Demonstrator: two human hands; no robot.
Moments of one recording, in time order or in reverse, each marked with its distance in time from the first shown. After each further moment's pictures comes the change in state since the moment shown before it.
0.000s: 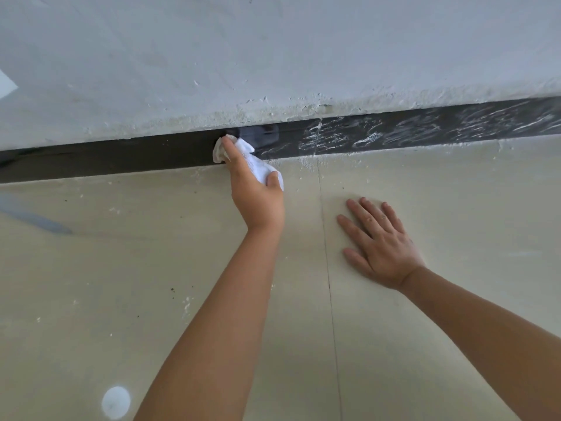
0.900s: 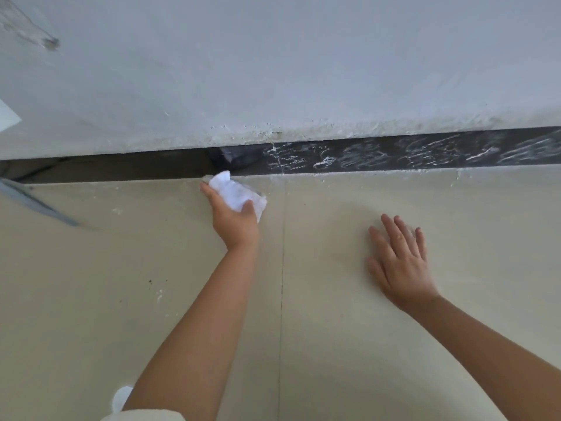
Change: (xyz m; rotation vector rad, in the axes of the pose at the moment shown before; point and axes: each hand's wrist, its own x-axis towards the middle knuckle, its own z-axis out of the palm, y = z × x) left_hand -0.037 0.015 0.019 0.052 0.159 -0.313; right_hand -0.051 0.079 0.010 0.196 0.301 0.137
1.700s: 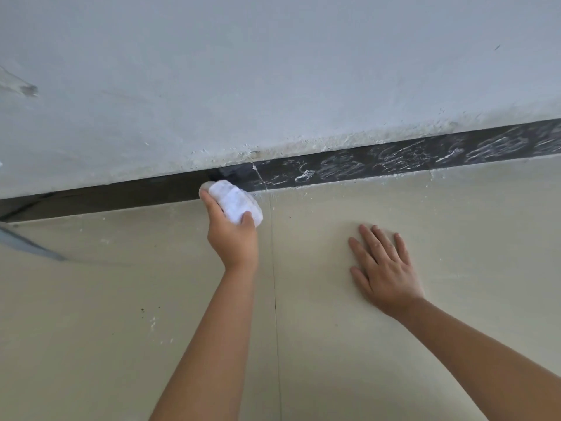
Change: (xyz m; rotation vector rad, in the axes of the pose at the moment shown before) left_hand -0.024 0.024 -0.003 0.000 -0.012 0.181; right_hand -0.001 -0.004 -0.001 -0.151 -0.134 0.027
